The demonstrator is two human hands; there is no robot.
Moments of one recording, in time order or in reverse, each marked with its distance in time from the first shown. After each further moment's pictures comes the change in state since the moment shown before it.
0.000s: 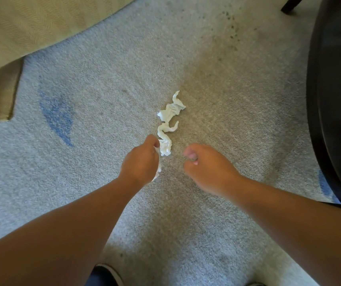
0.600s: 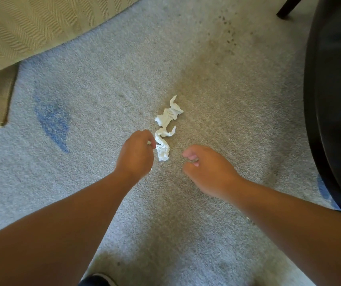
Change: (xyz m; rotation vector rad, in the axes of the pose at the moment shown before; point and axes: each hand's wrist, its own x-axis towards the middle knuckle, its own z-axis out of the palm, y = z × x) left_hand 0.023 0.009 -0.016 -0.127 0.111 -0.038; right_hand 0.004 0.000 -0.008 0.004 0.018 0.009
